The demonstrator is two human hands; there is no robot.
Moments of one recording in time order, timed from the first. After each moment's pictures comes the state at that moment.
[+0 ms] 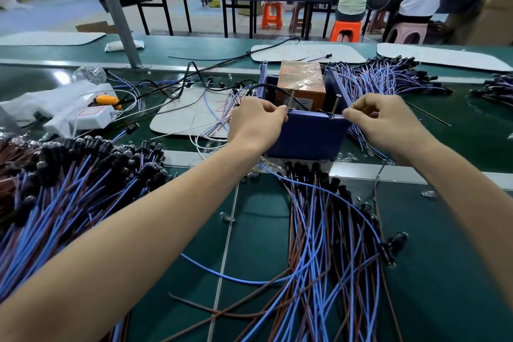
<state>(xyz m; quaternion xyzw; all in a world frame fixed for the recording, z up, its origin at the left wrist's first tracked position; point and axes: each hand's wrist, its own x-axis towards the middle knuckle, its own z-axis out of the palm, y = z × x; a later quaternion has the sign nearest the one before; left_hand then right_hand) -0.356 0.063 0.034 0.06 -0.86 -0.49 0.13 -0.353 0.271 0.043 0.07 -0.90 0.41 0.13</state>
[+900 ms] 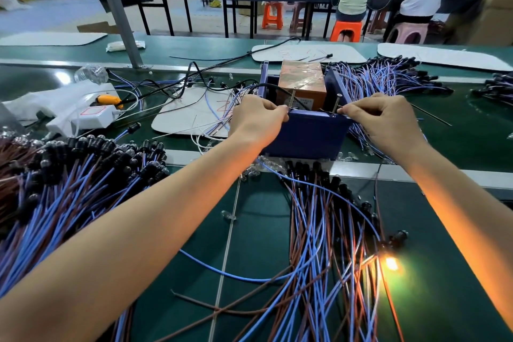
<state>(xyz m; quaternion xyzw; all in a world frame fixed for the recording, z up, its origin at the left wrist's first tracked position) -0.357 0.060 0.041 0.06 -0.87 -0.48 0.10 -0.356 0.270 0.037 0.09 -0.88 0.41 0.21</state>
